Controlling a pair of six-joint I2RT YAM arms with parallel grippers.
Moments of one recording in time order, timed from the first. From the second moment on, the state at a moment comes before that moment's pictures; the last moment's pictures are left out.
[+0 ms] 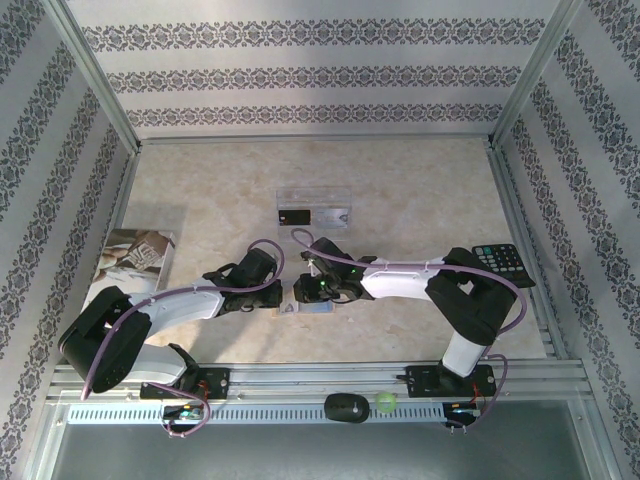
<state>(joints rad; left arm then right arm) -0.66 1.36 0.54 -0.23 0.07 -0.64 0.89 1.72 0.86 -0.07 -0.32 0.77</state>
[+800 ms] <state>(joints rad) -0.66 1.36 0.53 -0.19 0.08 -0.66 0.86 1.70 0.77 0.02 -0.35 0.87</state>
